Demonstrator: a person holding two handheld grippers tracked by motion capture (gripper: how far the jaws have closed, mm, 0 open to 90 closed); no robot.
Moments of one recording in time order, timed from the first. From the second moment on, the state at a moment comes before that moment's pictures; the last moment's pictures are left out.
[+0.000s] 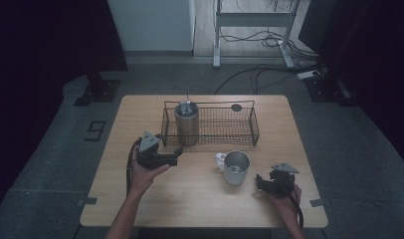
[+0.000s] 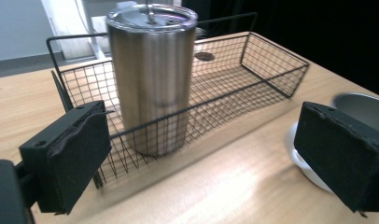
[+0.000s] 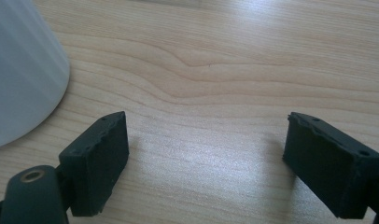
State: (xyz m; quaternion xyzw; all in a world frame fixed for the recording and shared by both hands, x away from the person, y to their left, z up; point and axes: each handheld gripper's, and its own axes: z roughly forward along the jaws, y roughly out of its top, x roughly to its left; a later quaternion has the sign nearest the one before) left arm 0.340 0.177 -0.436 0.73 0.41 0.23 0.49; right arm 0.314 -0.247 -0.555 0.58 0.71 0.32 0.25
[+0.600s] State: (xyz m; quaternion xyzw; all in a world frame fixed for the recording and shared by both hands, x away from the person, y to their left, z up) left arm 0.302 0.217 -0.479 0.73 0.43 0.20 0.49; right arm 0.315 -0.247 -0.555 0.57 0.71 0.32 0.25
